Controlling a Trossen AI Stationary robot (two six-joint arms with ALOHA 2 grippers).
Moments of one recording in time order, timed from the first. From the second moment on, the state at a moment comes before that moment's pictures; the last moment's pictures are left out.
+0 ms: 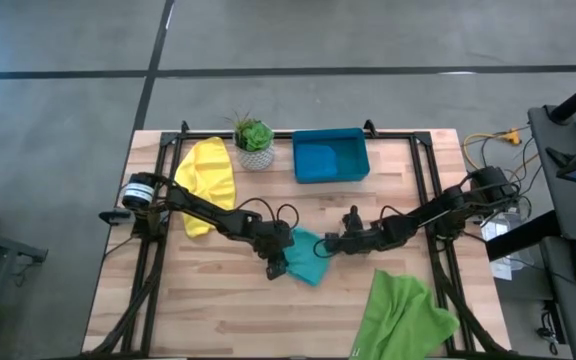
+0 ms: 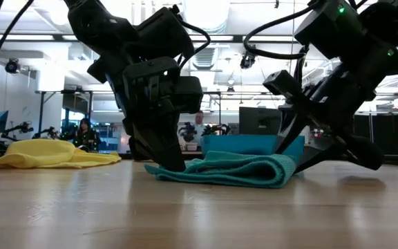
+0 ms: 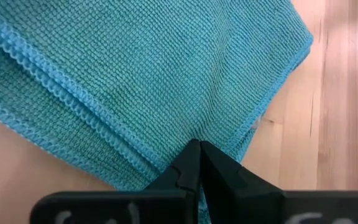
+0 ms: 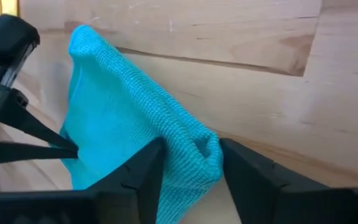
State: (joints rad) left arm -0.13 1.94 0.97 -0.01 0.26 -0.52; right arm 0.25 1.65 0.58 0.13 0.25 1.62
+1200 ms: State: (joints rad) left arm -0.11 1.43 0.94 -0.01 -0.13 -0.38; right arm 0.25 1.51 1.06 -0.38 0.25 0.84
